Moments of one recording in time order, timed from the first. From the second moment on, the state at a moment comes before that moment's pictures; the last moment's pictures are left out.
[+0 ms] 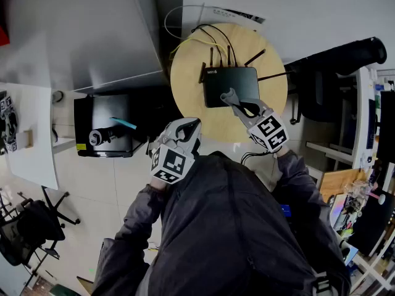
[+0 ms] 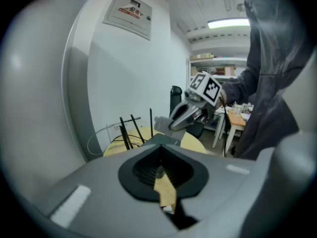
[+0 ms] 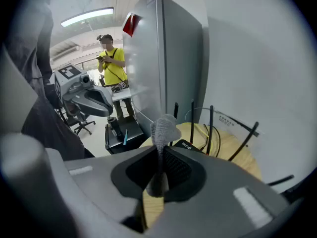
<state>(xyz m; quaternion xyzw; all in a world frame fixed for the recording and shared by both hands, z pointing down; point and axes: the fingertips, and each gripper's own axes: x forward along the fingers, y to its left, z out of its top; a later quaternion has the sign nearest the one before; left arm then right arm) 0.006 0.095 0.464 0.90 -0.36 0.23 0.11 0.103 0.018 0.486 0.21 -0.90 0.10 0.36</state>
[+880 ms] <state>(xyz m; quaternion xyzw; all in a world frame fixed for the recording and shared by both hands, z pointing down) -0.036 0.068 0.485 0.86 -0.41 0.26 0.16 0.040 -0.078 0.628 0.05 -0.81 0.02 0.58</state>
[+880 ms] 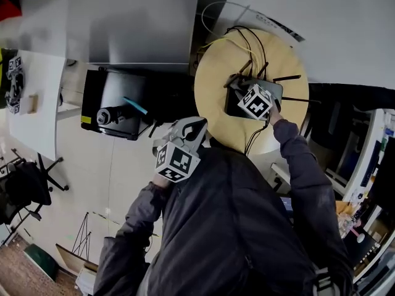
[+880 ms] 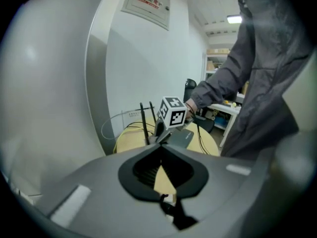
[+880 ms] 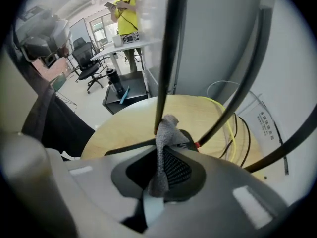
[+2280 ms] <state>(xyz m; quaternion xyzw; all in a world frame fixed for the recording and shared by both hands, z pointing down) -0.032 0.085 0.489 0.84 -0.43 0.27 0.18 0.094 -0.101 0.641 0.07 -0.81 0.05 0.59</state>
